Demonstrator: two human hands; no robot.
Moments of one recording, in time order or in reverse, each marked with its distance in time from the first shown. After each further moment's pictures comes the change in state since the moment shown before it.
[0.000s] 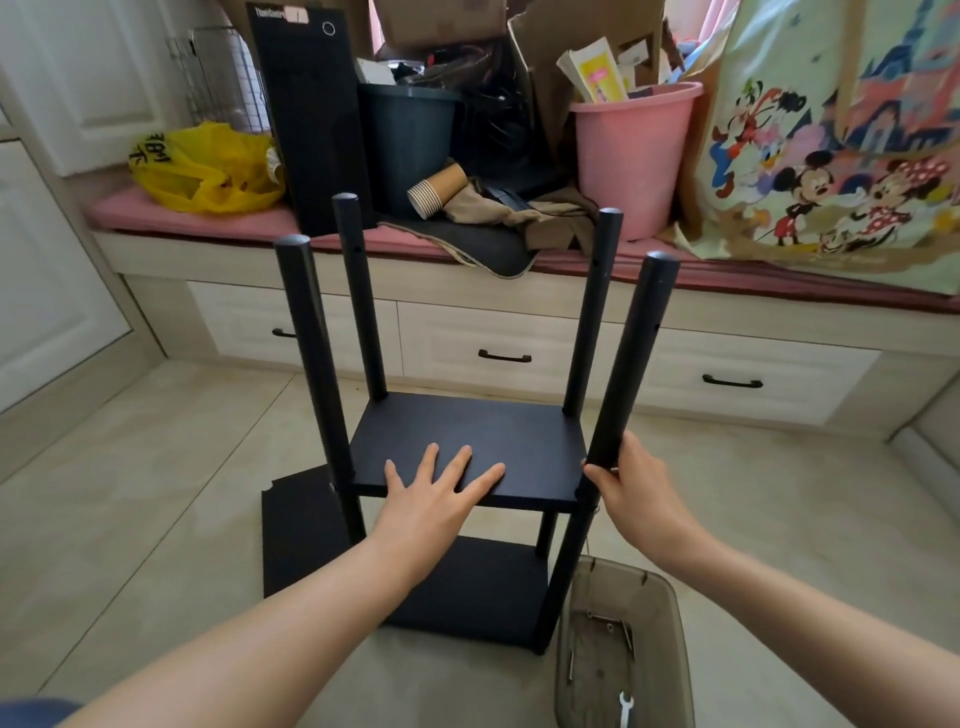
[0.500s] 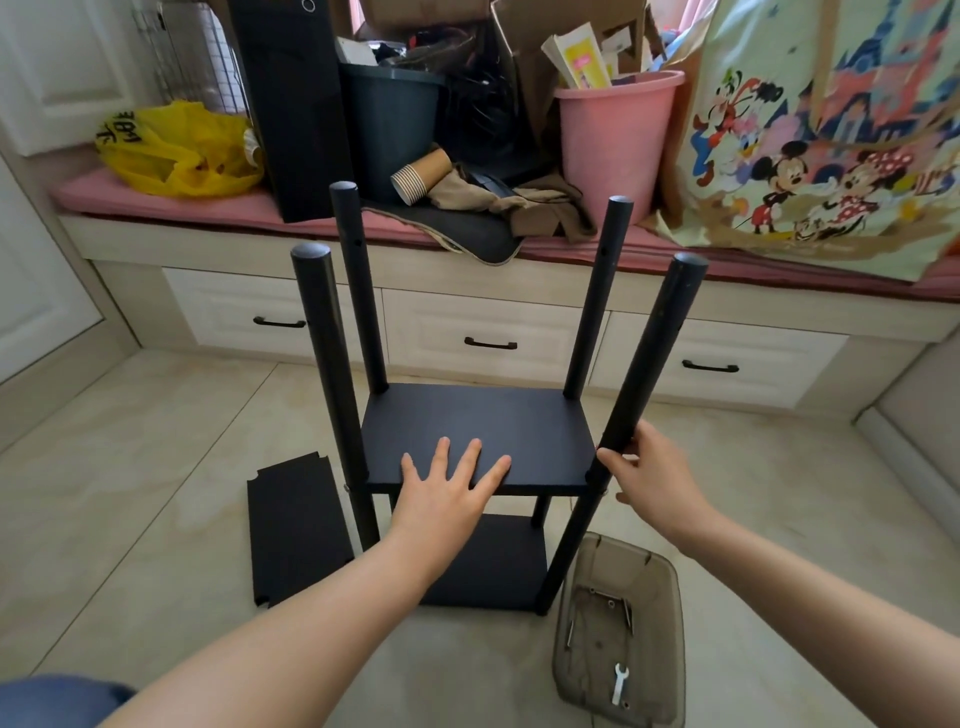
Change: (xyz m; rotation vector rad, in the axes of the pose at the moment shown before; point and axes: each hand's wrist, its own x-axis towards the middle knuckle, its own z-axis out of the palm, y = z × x) left_hand -0.001 0.025 0.010 0.051 0.092 0.043; right_hand -0.014 0.003 -0.017 0.107 0.046 0.118
